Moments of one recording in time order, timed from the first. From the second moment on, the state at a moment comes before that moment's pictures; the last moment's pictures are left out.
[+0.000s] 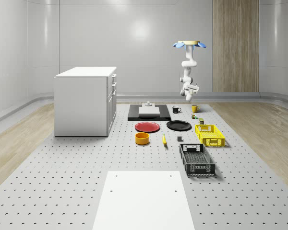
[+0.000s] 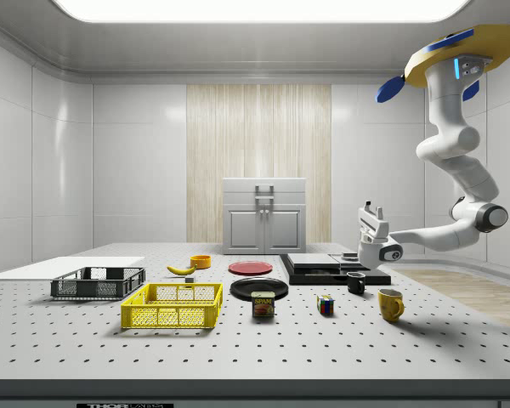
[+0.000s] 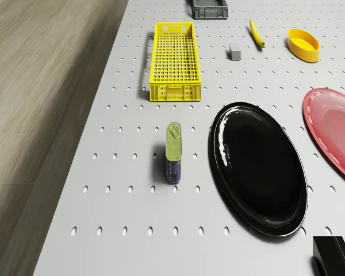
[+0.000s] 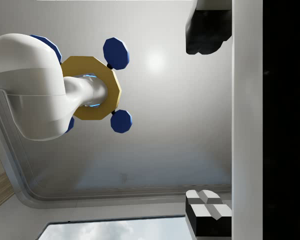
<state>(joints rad) -0.06 -0.73 0.18 -2.08 -0.24 1.40 0.81</state>
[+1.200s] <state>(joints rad) -0.89 -0.99 1.18 -2.88 -1.95 1.19 1.47</state>
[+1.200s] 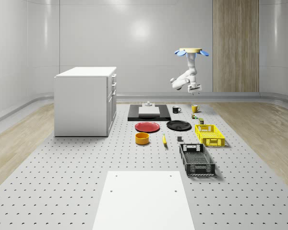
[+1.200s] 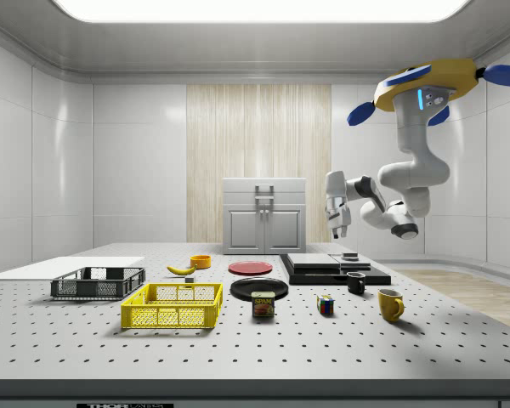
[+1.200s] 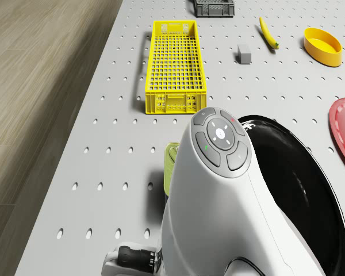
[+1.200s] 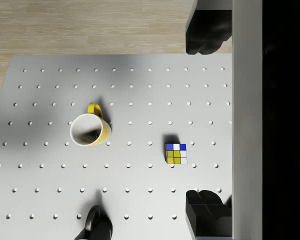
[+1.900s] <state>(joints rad) -1.04 -1.08 1.26 -2.90 -1.98 1.18 1.57</state>
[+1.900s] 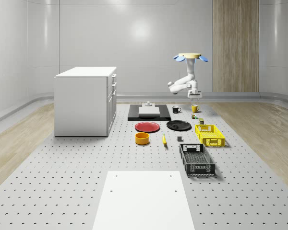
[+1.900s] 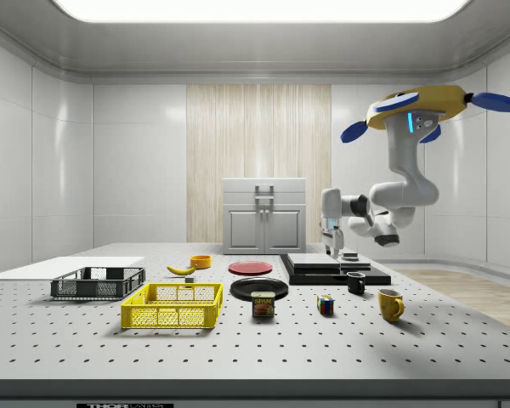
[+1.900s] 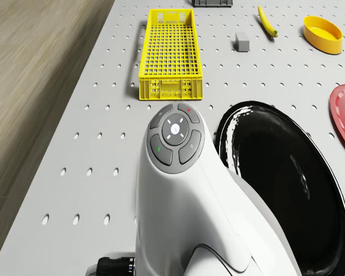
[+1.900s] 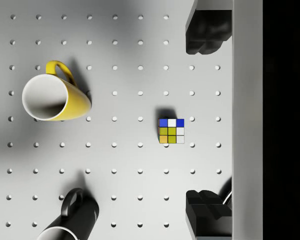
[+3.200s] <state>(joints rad) -1.09 -1.22 1.31 -2.89 -1.91 1.29 1.62</state>
